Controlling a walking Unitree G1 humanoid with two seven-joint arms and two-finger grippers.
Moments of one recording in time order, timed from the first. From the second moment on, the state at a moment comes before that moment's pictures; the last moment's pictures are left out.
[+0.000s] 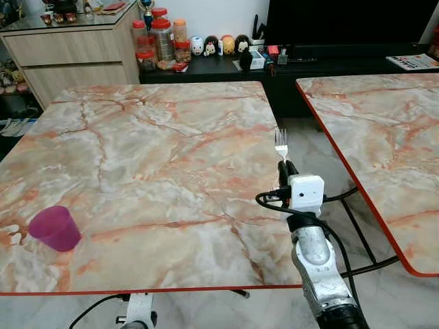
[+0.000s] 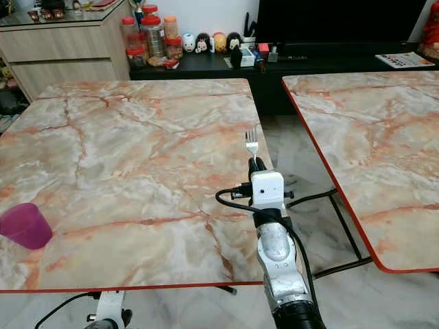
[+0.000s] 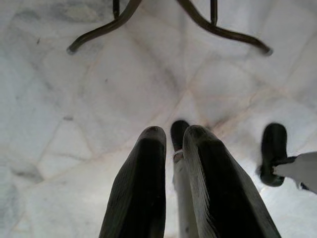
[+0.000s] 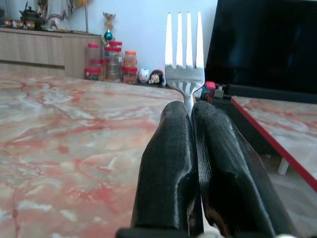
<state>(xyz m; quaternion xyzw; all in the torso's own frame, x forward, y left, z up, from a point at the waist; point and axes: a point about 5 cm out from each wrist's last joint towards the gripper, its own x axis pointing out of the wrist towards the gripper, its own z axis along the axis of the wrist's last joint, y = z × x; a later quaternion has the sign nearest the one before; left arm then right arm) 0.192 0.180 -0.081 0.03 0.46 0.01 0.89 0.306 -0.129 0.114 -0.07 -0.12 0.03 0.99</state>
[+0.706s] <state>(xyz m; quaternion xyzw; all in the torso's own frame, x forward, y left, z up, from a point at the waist) 0.192 0.186 -0.080 0.04 0.46 0.02 0.89 0.308 -0.126 0.121 -0.07 -0.14 0.04 0.99</state>
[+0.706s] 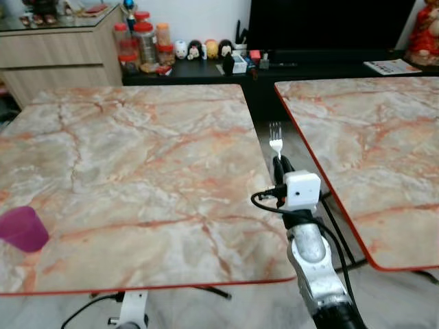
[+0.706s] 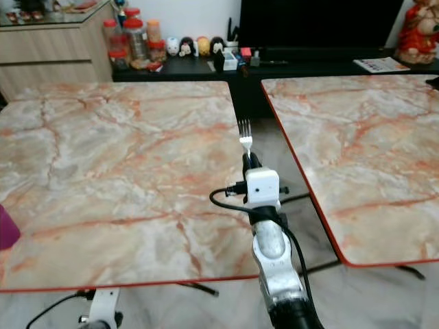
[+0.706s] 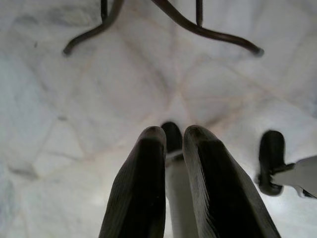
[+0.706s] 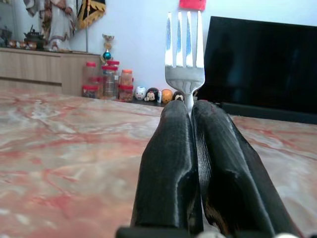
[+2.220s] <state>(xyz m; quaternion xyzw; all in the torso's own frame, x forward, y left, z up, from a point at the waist) 0.190 0.173 -0.083 0.03 0.46 0.00 0.89 0.306 -0.134 0.121 -0.07 -0.14 0.03 0.99</state>
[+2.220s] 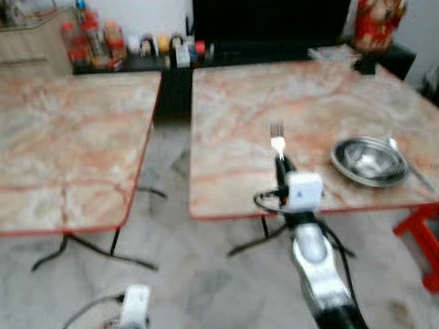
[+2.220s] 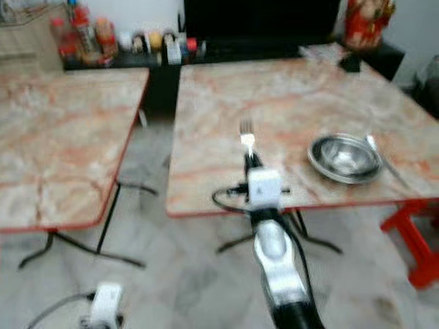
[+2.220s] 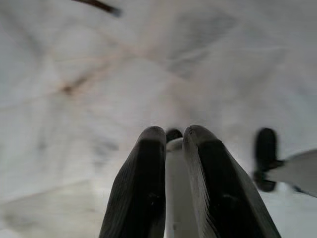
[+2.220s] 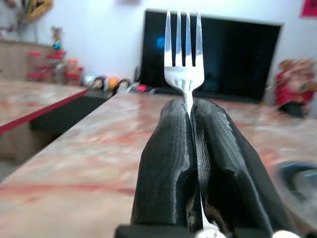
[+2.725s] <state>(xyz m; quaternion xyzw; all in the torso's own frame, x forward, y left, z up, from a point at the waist) 0.191 0.174 -0.082 0.03 0.46 0.01 0.89 0.301 -0.137 0.113 -0.07 -0.13 0.03 0.99</state>
